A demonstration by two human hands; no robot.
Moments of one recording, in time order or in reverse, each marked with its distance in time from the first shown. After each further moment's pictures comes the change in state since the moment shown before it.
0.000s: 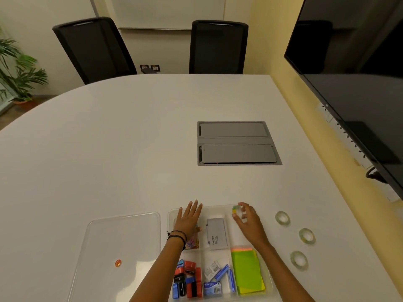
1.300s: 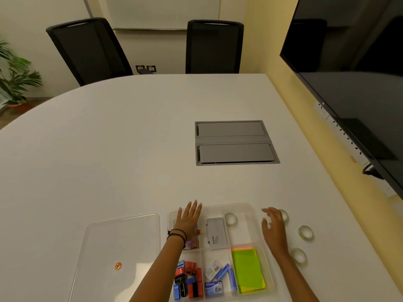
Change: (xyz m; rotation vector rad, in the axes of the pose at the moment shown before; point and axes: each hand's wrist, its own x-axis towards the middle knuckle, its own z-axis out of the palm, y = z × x) left_hand 0.004 -0.003 0.000 0.017 -0.063 0.029; right_hand -0.009 0.051 -0.033 -0.070 0.355 -0.021
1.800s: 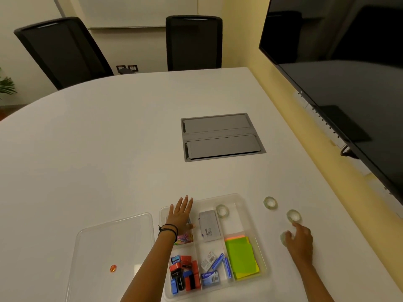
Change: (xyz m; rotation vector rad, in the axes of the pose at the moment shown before) left_hand -0.001 -0.003 -0.004 0.006 -0.023 0.031; right_hand -0.043 0.083 -0.061 -0.311 0.119 0.421
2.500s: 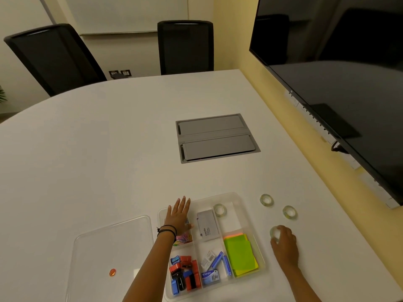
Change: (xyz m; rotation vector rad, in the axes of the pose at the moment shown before) left_hand 0.000 -0.001 0.000 -0.015 0.006 -0.001; right_hand -0.036 -0.007 0.021 -0.082 -0.064 -0.092
